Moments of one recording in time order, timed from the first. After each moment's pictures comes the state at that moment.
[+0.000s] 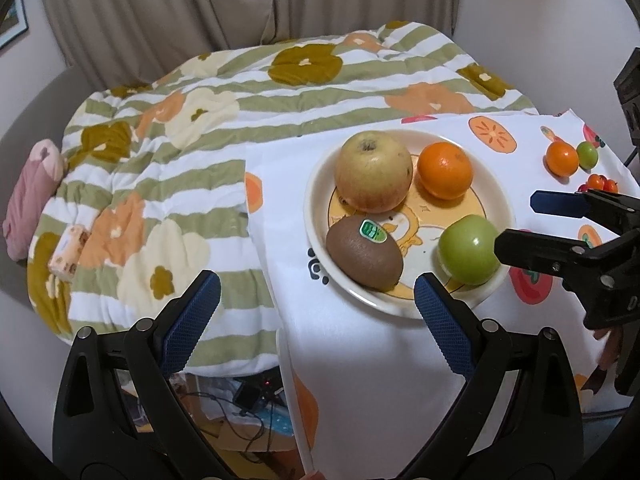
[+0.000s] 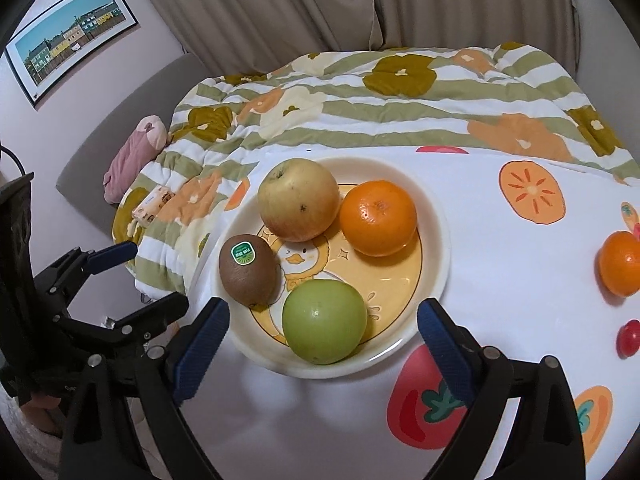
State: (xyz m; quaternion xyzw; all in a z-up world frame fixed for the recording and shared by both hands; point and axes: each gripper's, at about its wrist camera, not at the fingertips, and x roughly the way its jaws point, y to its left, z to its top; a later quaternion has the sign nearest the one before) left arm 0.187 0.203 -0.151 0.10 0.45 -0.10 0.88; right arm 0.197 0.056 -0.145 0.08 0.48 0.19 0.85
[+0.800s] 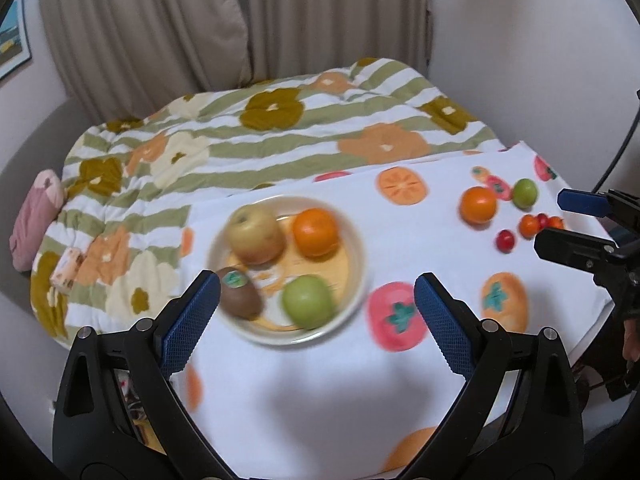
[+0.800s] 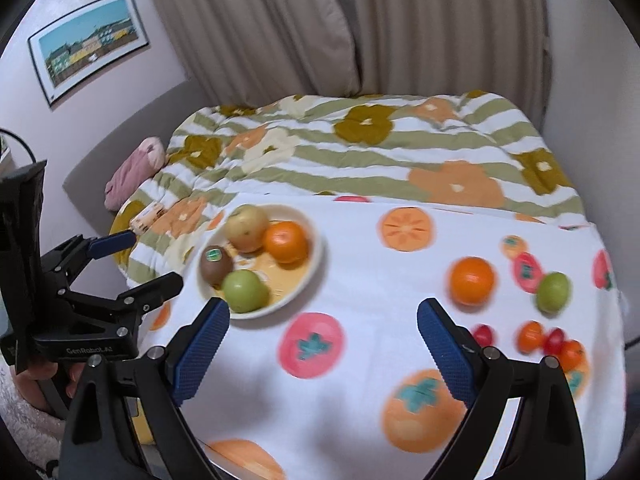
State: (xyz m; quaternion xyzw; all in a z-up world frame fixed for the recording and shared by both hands) left arm 0.131 0.071 -0.079 0.09 0.40 -0.12 0.90; right arm 0.131 -0.089 -0.056 0.05 0.43 0.16 0.89
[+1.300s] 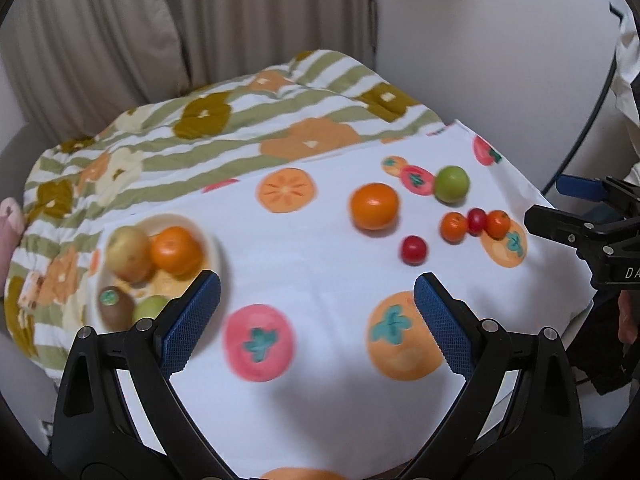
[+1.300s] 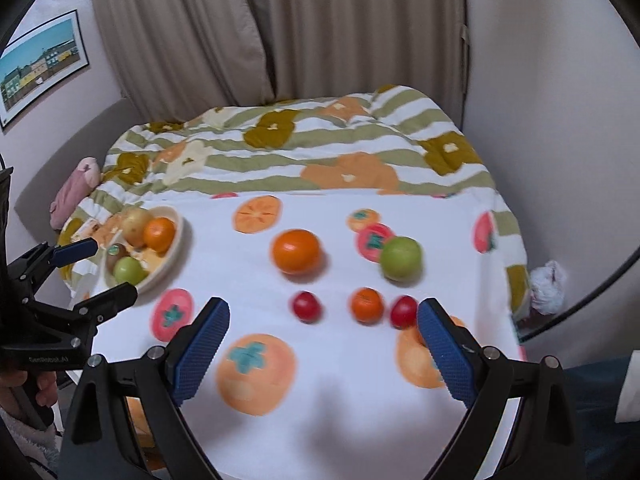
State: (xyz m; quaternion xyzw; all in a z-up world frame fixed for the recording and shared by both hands) left arm 0.118 -0.066 -0.109 0.11 0.41 -0.18 0.89; right arm 0.110 -0.238 -0.078 0.04 0.43 0.06 0.90
